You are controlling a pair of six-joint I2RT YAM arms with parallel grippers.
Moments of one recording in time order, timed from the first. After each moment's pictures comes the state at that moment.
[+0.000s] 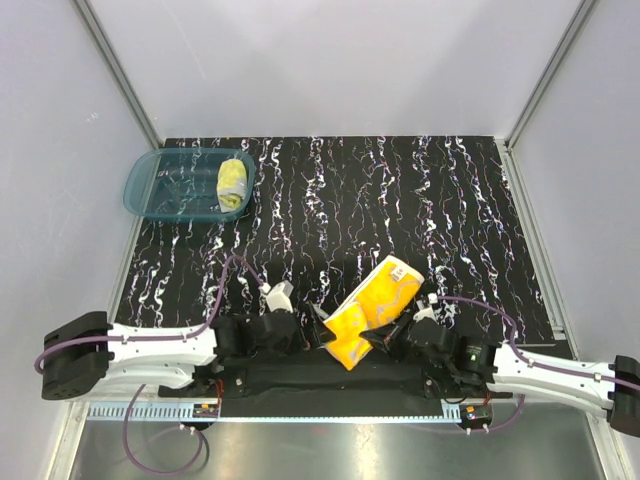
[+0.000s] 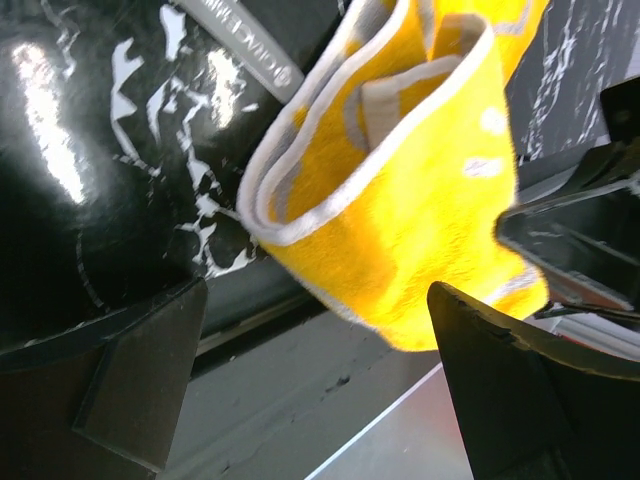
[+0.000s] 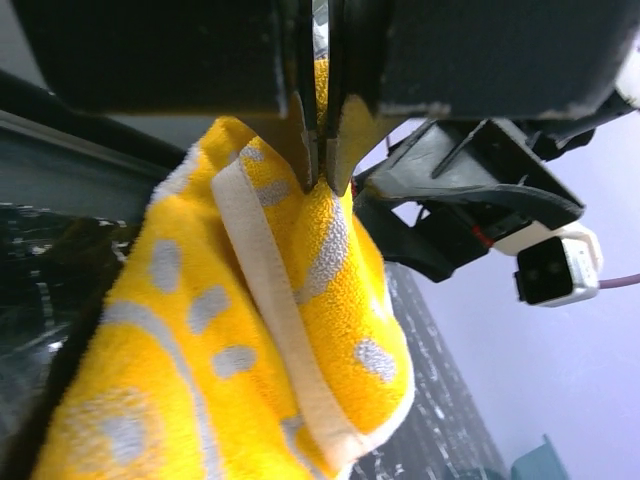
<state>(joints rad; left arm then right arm) -1.26 1.00 0.30 -0.03 -0.21 -1.36 1.20 0.50 0.05 -0.08 0.25 1.82</state>
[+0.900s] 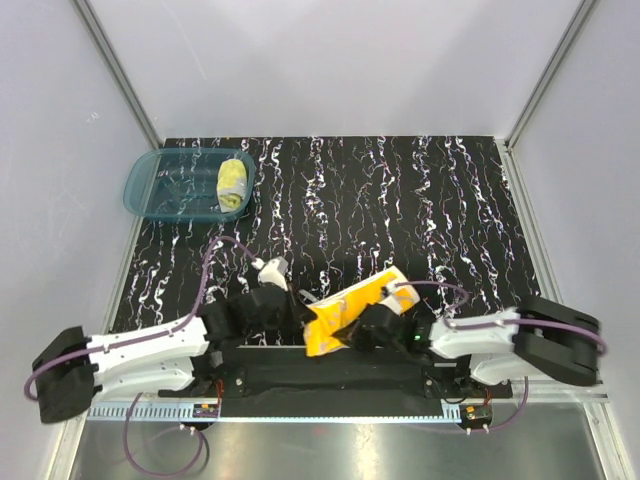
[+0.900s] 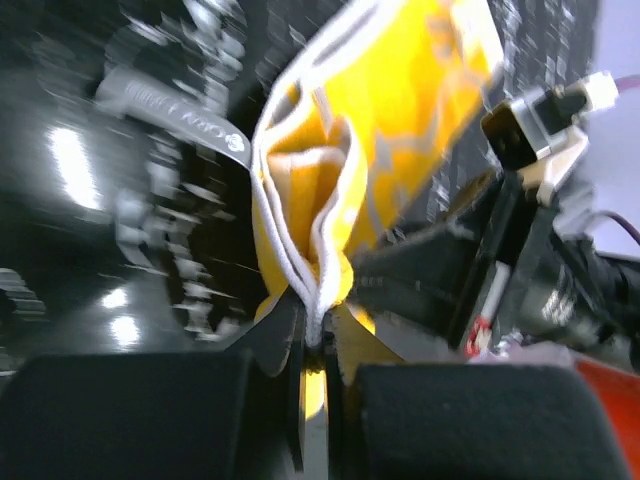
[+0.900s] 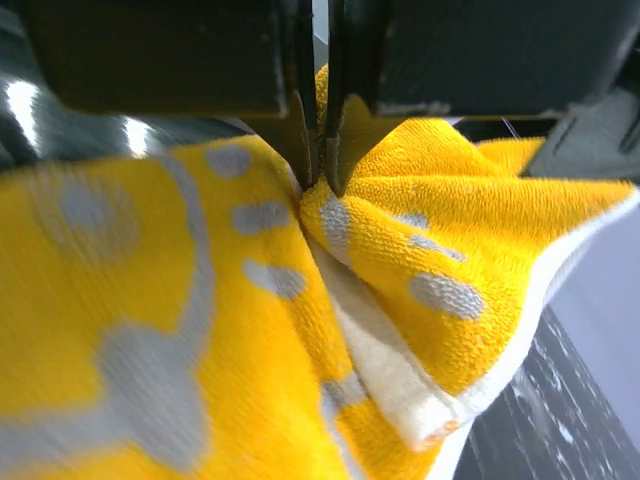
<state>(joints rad) -1.10 0.95 0.40 -0.10 -0.18 -1.14 1.20 1.23 0.27 0.21 0.20 1.68</state>
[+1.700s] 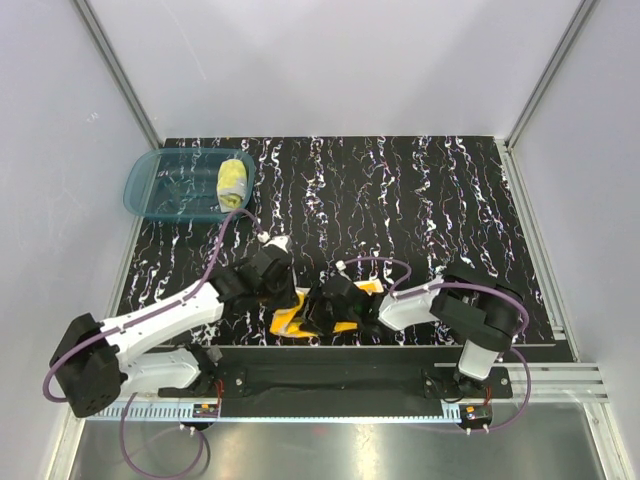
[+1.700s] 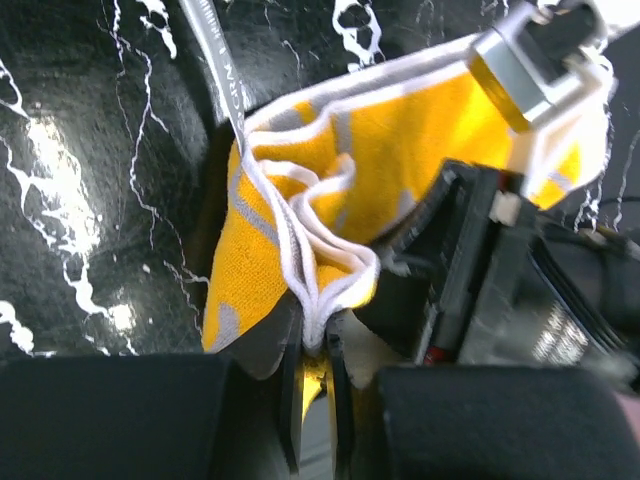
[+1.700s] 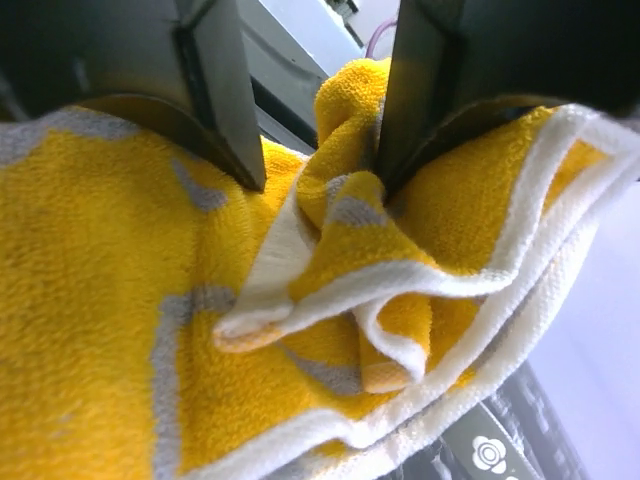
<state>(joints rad) -0.85 1.12 0.70 -0.53 -0.05 -0.78 1.10 1.76 0.65 0.48 -0.09 1.49</state>
